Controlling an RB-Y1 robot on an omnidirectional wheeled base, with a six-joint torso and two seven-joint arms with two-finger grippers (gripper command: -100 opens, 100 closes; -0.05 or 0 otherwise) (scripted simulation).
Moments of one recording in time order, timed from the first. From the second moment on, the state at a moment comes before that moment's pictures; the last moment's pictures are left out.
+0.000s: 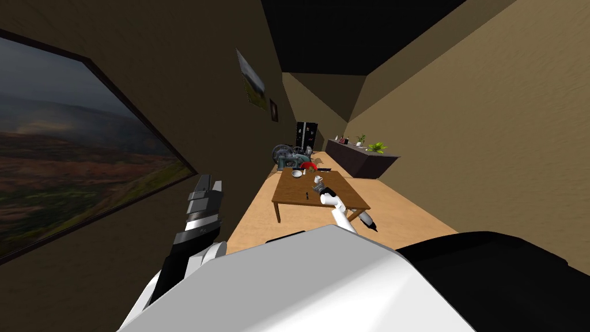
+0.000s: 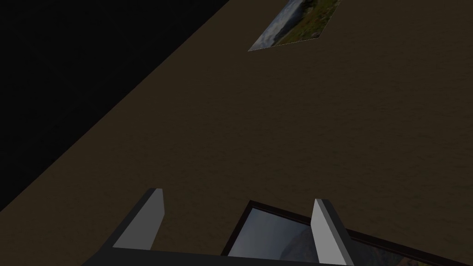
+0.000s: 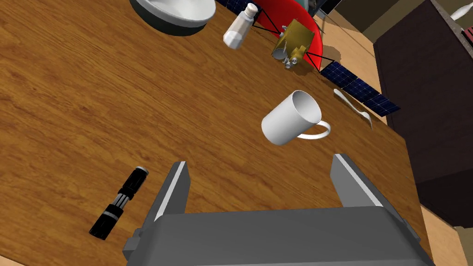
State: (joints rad) left arm 0.53 0.05 0.03 -2.27 0.00 -0.41 -0.15; right arm -0.04 -0.21 -0.19 -1.42 -0.31 0.36 -0.83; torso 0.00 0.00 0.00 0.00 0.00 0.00
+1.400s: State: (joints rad) left arm 0.53 0.05 0.03 -2.27 0.00 -0.41 -0.15; right arm -0.24 -0.23 -0.23 -1.05 -0.39 0.67 -1.14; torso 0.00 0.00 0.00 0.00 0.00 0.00
